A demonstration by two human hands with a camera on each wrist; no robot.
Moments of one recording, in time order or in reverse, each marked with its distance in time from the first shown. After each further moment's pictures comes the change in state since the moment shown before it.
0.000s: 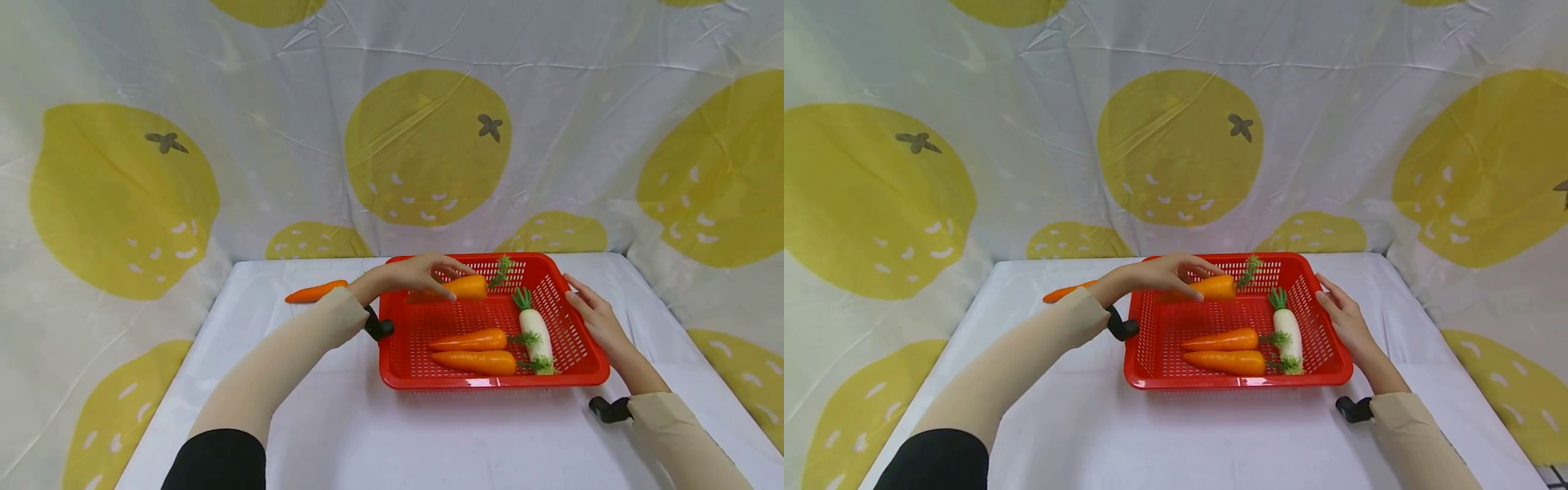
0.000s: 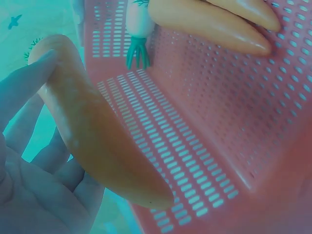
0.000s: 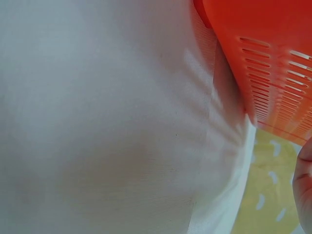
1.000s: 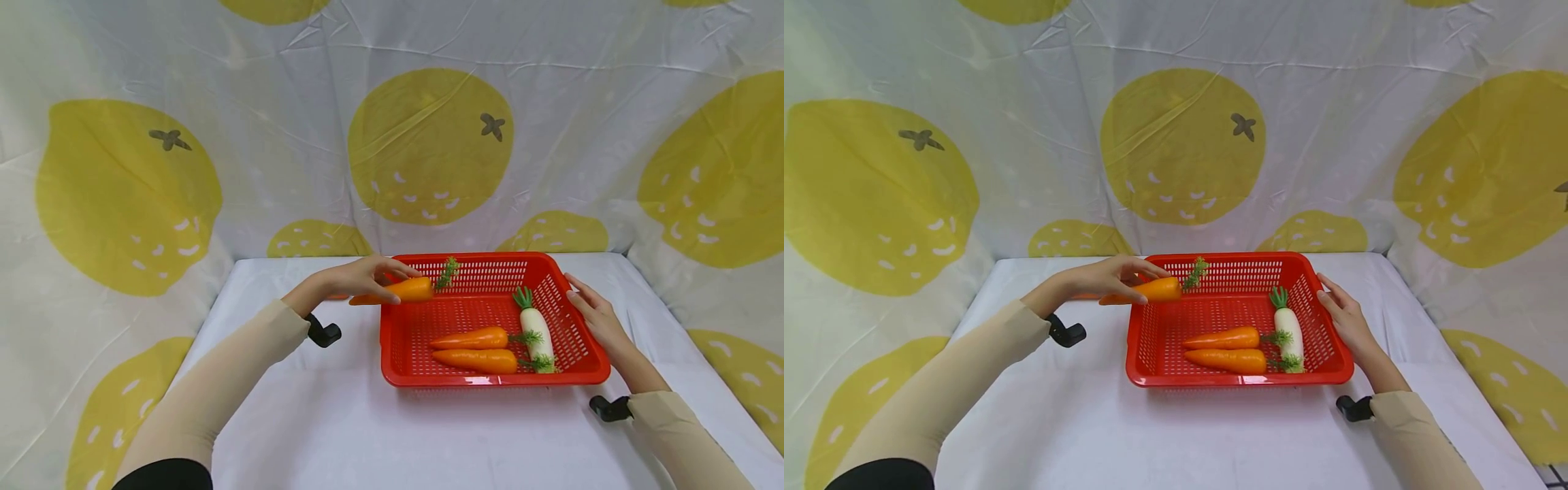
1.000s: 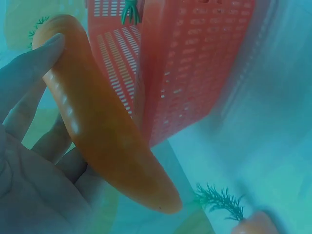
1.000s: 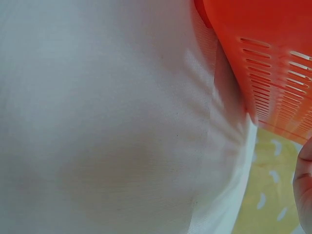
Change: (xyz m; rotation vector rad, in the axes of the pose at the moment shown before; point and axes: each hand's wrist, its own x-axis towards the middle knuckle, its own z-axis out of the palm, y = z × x) left_hand -0.091 -0.020 -0.025 -0.104 0.071 -0.094; right_hand -0.001 0.001 0.000 0.049 -0.012 0.000
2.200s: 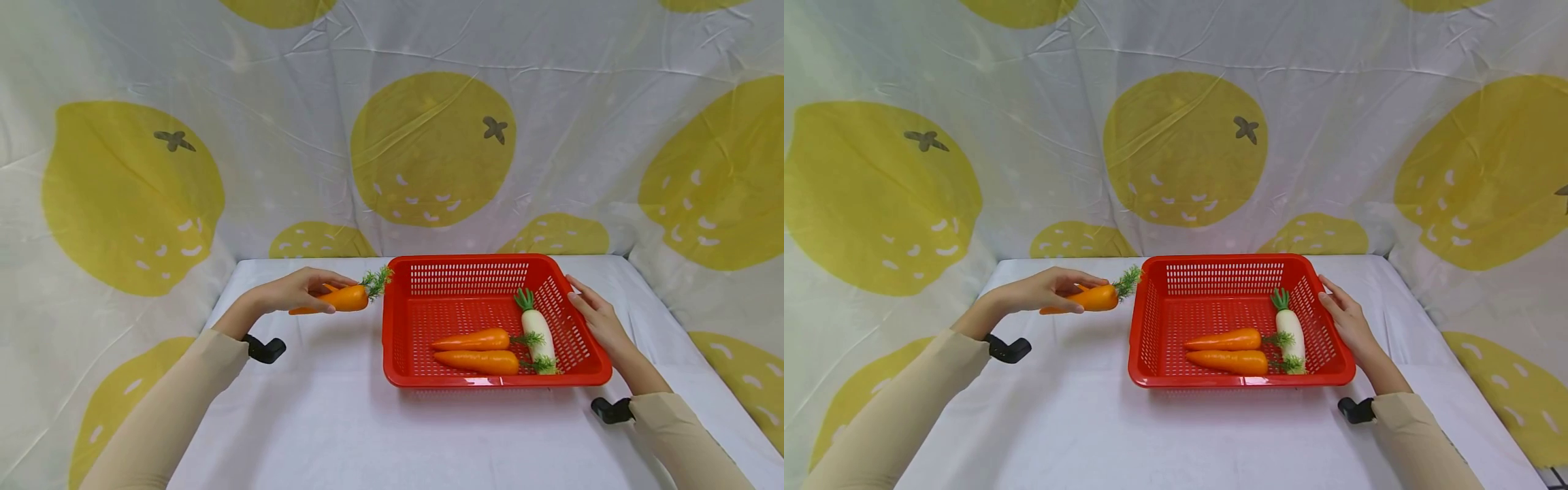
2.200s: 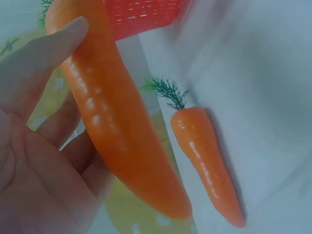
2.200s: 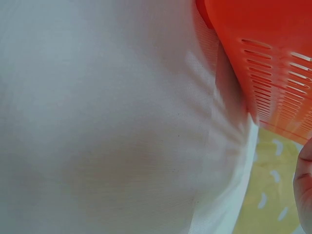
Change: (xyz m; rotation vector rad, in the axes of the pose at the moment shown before) left_hand -0.092 -0.056 -0.037 0.044 0.099 -0.042; right_hand 0.000 -0.004 -0.001 -0.038 0.011 0.023
